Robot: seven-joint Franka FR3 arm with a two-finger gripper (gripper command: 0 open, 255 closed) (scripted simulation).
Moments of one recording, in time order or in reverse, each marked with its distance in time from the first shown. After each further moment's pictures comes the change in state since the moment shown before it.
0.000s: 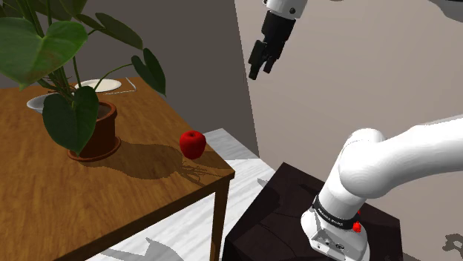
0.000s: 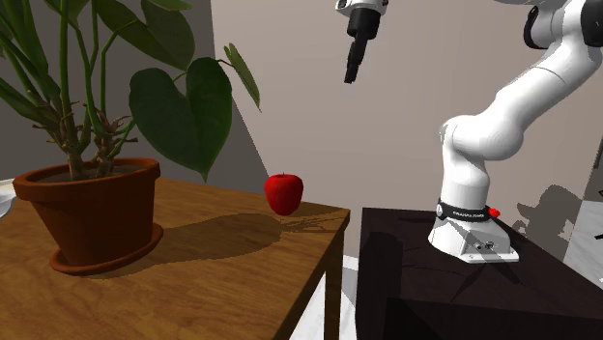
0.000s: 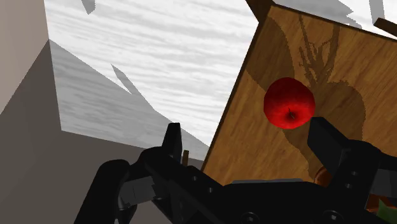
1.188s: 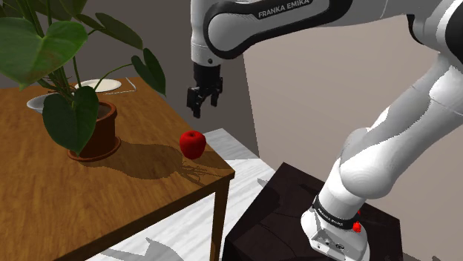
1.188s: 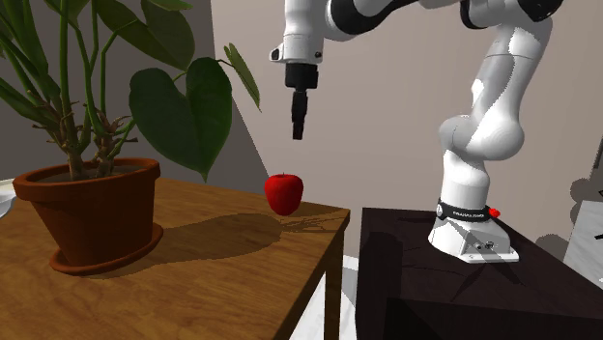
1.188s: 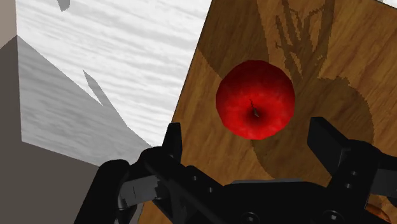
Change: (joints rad) arm 0.029 0.538 0.178 0.120 -0.022 0.264 0.144
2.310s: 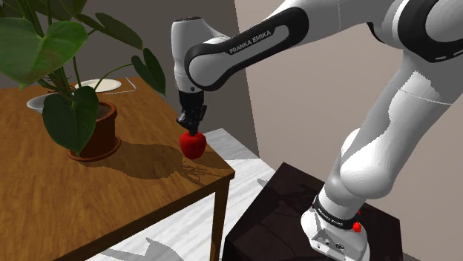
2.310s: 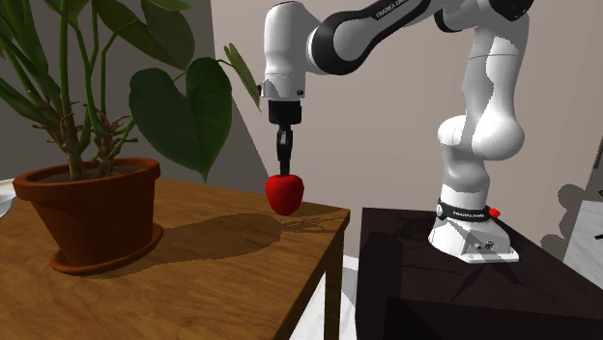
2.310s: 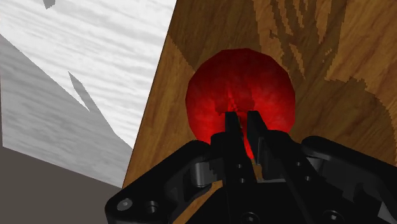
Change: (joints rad) arm 0.009 0.198 0.041 0.011 -0.053 0.142 0.067
